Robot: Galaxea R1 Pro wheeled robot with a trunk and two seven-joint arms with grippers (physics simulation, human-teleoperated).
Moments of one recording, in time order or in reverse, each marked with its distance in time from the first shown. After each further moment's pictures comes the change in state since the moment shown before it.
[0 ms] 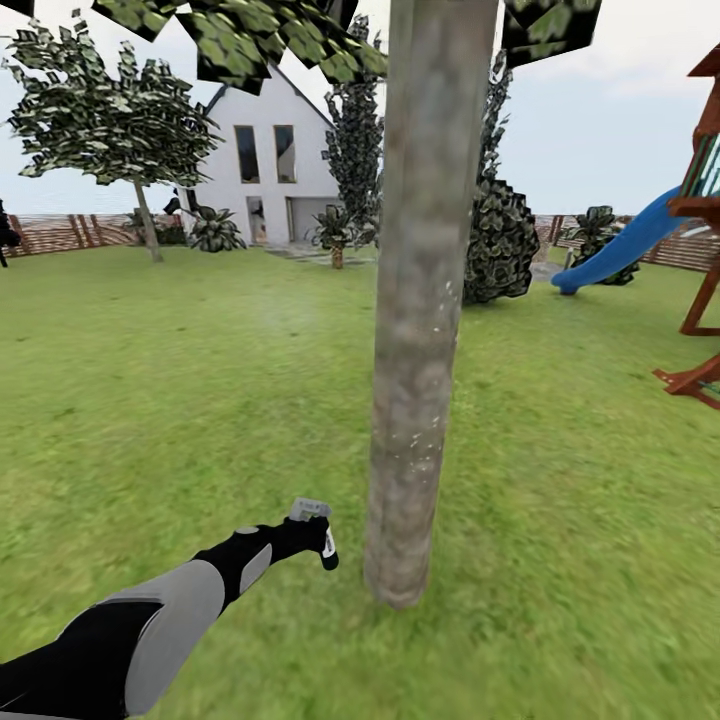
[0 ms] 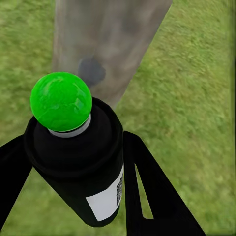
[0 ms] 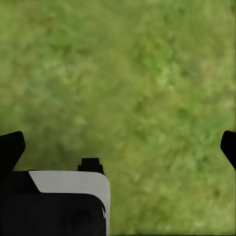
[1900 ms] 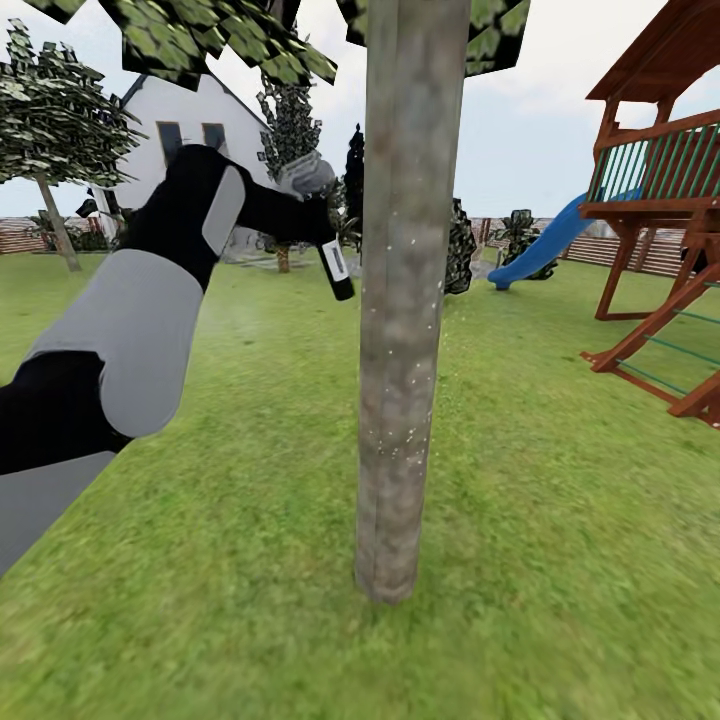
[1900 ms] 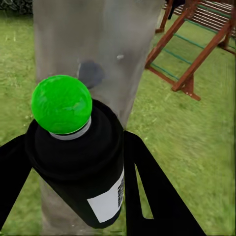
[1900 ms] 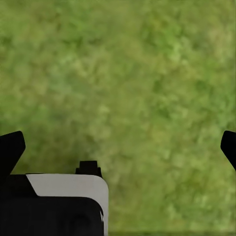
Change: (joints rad) left arm -0.843 -0.055 0.050 -0.510 0.084 1.009 -0.002; right arm -0.001 -0.004 -0.001 0.001 0.000 -0.003 -0.002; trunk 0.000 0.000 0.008
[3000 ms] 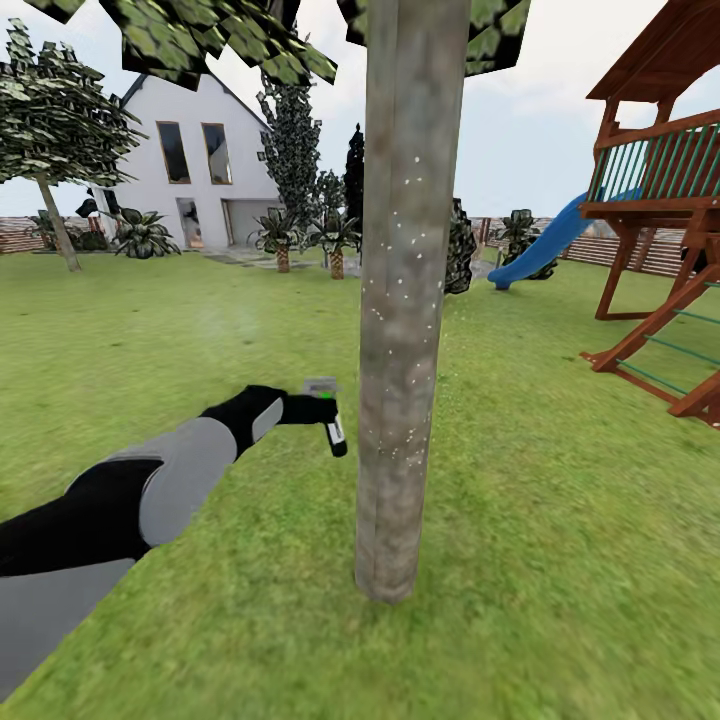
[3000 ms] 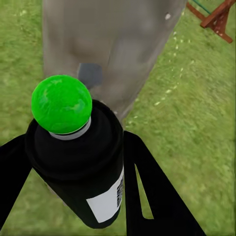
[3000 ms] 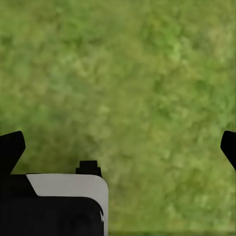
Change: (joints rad) left arm 0.389 0.025 -0.005 0.512 -0.094 -0.631 0.003; right arm 0.000 0.000 0.000 0.000 0.000 0.000 0.000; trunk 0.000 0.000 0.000
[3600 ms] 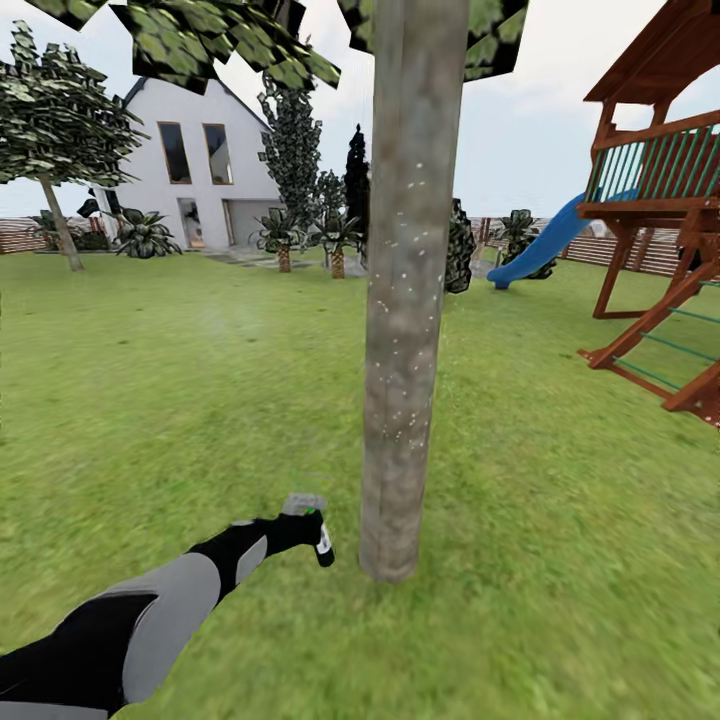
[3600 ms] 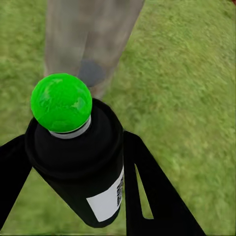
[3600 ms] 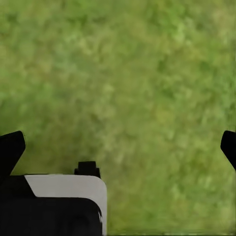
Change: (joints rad) left arm 0.434 0.046 0.002 -0.003 0.000 -0.327 0.003; right arm 0.000 -0.003 0.001 -0.001 0.000 -0.001 -0.001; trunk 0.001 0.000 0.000
